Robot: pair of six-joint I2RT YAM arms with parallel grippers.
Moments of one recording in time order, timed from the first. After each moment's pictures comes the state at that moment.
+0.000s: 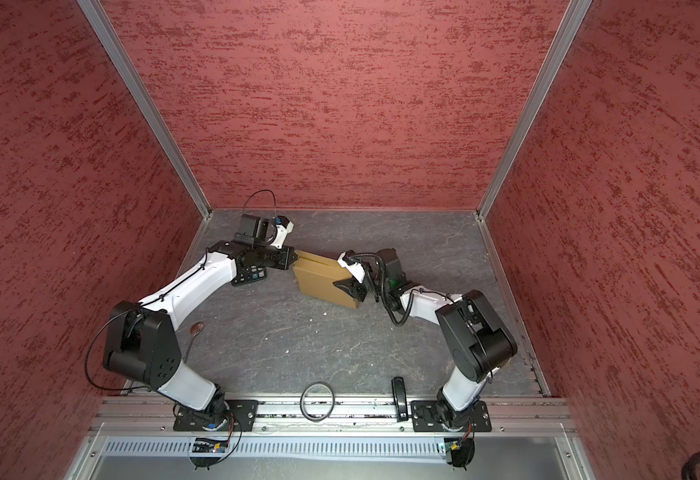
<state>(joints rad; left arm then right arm) -0.29 1.59 1.23 -0.51 0.31 -0.10 0.48 1.68 0.82 0.41 -0.68 -0.22</state>
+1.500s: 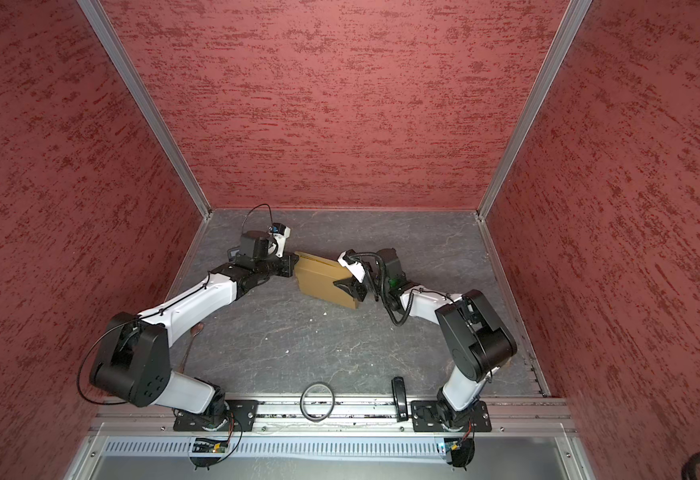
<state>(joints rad) -0.34 1.49 0.97 -0.14 0.20 -0.21 0.48 1.68 0.83 0.41 -0.66 -0.21</state>
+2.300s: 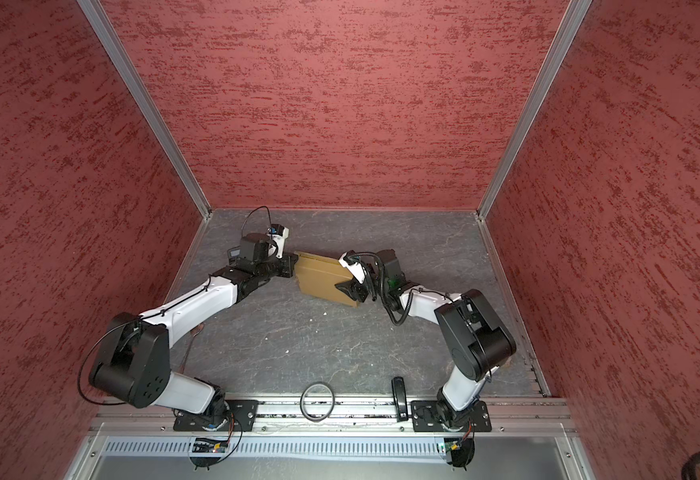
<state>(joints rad) -0.34 1.49 0.93 -0.07 0.16 -0.24 0.48 1.69 0.83 0.36 -0.60 -0.21</state>
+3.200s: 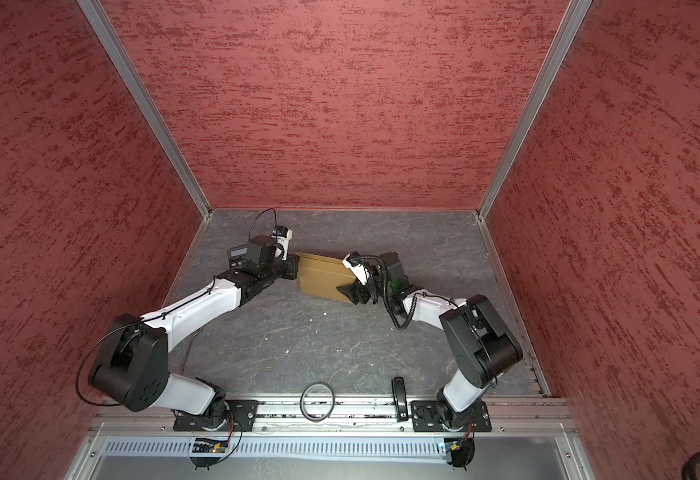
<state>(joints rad) -0.41 1.47 0.93 -0.08 0.03 -0.24 0.48 1.63 0.77 0.37 -0.54 -0.19</state>
